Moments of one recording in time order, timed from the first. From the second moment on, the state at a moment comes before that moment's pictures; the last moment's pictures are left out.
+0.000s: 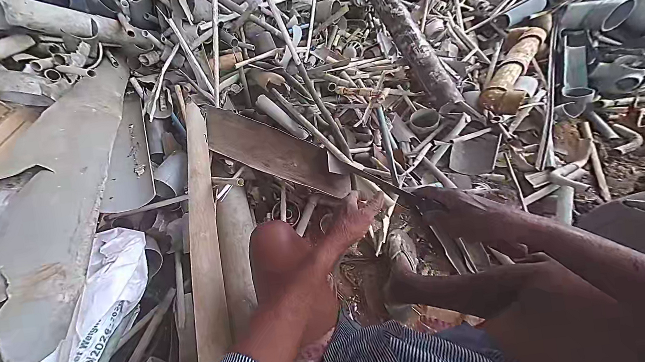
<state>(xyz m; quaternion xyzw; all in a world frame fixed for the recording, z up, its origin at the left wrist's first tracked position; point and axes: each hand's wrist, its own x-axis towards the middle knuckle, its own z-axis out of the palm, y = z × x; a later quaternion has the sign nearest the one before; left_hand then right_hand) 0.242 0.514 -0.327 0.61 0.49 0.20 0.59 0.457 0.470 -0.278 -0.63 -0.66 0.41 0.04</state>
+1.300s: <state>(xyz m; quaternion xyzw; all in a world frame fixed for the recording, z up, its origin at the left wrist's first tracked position) 0.318 0.641 -0.427 0.54 0.40 0.10 0.73 0.522 0.510 -0.400 -0.60 -0.36 0.63 0.32</state>
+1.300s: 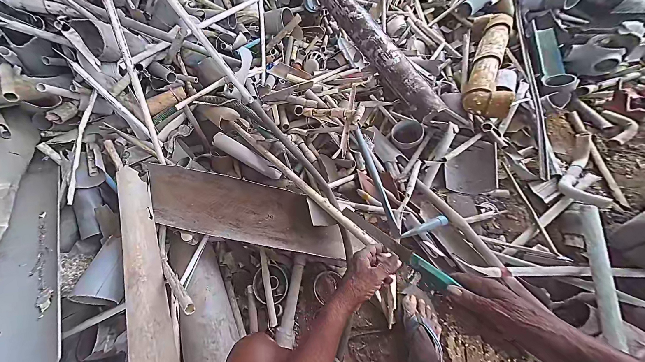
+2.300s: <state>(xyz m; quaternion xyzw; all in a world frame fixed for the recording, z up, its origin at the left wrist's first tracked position) 0.326 0.642 -0.490 0.70 0.37 -0.15 0.59 0.540 0.516 -0.439 -0.65 -0.37 0.62 0.24</state>
